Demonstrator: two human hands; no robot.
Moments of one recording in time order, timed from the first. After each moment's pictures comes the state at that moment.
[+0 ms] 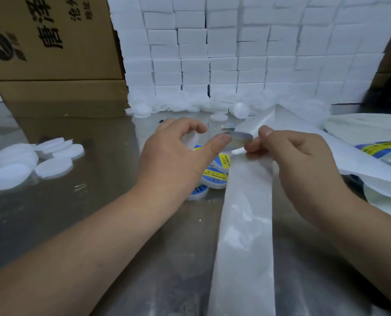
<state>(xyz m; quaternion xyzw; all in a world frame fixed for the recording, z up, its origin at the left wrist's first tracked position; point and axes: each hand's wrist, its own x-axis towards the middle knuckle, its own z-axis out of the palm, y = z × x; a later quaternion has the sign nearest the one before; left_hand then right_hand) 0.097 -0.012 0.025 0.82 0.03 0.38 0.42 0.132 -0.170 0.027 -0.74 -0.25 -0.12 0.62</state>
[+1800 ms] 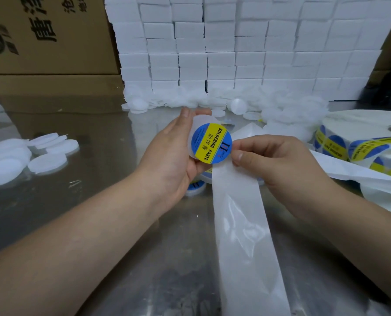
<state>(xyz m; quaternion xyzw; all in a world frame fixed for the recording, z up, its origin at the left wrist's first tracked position) 0.107 -0.019 0.028 0.55 -0.01 0.15 0.82 0.130 -0.160 0.025 -0.71 -0.30 0.01 0.63</state>
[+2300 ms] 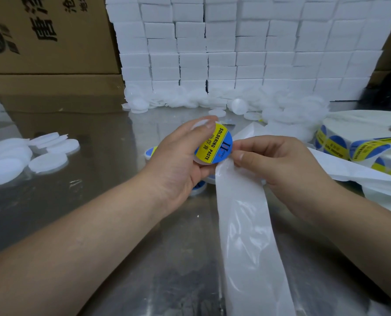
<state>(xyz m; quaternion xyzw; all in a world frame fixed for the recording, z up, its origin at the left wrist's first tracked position) 0.101 -0.022 0.026 0.56 -0.03 0.11 0.82 0.134 -0.163 0.022 -0.70 -0.33 0.04 0.63</state>
